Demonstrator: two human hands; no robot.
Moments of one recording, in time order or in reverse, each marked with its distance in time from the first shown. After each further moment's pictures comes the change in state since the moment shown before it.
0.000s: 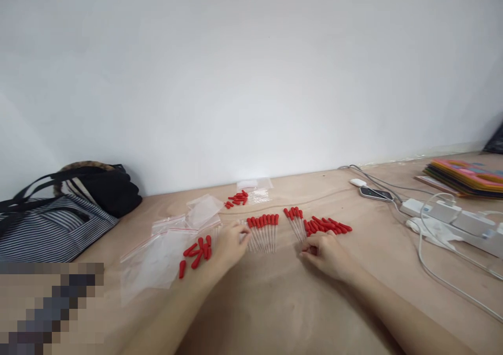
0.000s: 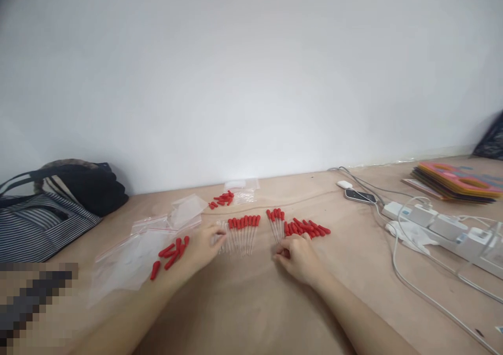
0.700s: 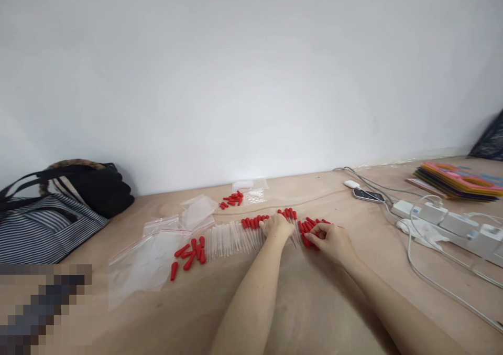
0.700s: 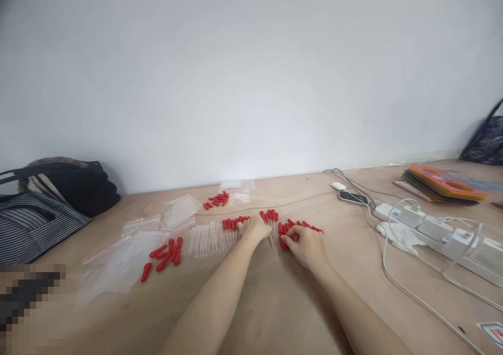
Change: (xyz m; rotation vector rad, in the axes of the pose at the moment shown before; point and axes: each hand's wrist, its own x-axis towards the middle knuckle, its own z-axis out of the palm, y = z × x) left_hand 0.074 0.108 0.075 0.015 -0.303 -0.380; right_hand 0.005 0.026 -0.008 0.057 0.211 0.398
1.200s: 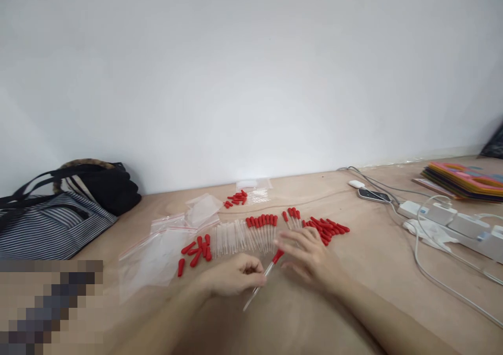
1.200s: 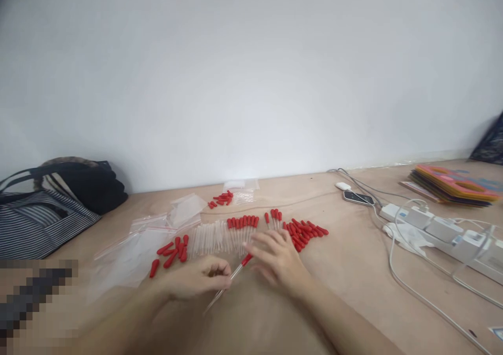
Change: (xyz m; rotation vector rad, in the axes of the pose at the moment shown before) left_hand -0.096 -0.119 -0.068 -0.393 -0.585 0.391; right_hand -0.029 -0.051 0.016 -0.085 0.116 -0.892
